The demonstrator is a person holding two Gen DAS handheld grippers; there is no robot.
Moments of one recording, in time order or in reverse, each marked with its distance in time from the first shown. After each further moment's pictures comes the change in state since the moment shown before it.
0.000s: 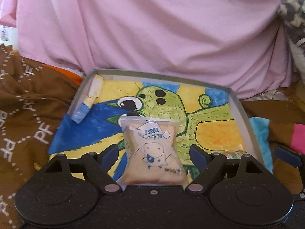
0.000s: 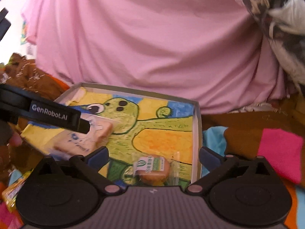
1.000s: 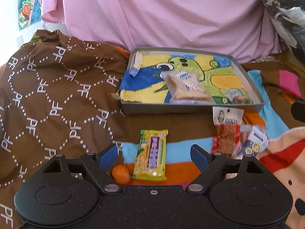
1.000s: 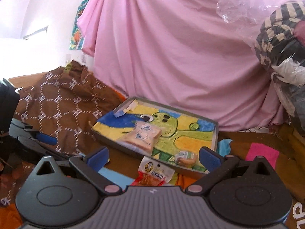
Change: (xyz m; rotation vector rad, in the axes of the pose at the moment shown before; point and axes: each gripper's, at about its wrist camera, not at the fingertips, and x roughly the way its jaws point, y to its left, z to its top) left arm -0.132 0.054 -0.108 0.088 0.044 0.093; right arm -0.160 0.044 -0.004 -0.121 -0.062 0.157
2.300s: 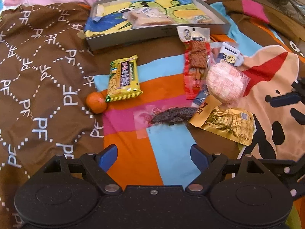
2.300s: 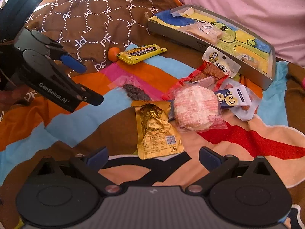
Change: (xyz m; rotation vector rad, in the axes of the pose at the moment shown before) left arm 0.001 -0.007 -0.083 0.212 0.232 -0.150; right arm 0.008 0.066 -0.111 -0.139 0.474 0.217
